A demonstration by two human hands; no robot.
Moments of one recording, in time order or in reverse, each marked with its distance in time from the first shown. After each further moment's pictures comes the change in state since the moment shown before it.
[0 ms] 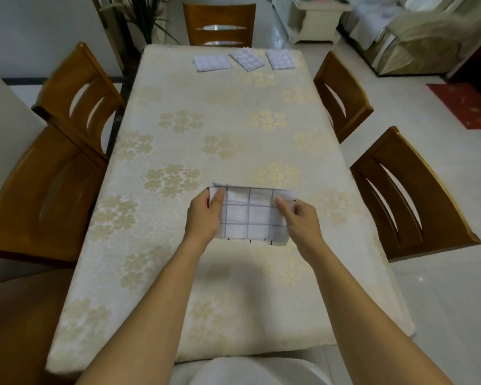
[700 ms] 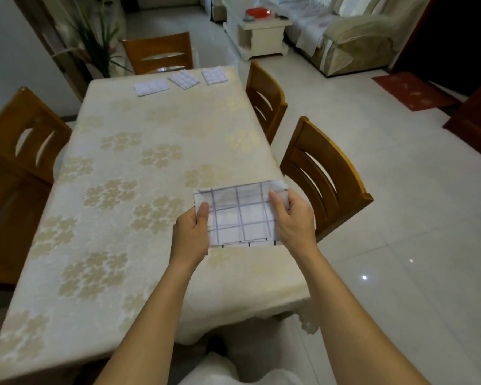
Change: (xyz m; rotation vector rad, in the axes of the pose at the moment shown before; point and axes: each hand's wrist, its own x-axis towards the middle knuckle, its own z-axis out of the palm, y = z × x) left_hand -0.147 0.074 0.149 0.104 -0.039 0.099; right_hand -0.086 0.003 -0.197 -0.152 0.251 -0.303
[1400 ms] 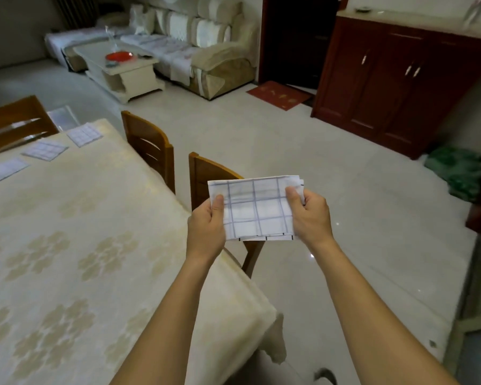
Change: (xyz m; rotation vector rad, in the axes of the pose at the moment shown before) left_hand 0.043 0.129 0.199 -0.067 -0.459 0.338; right_hand 0.050 0.038 -0.186 -0.035 0.532 0.163
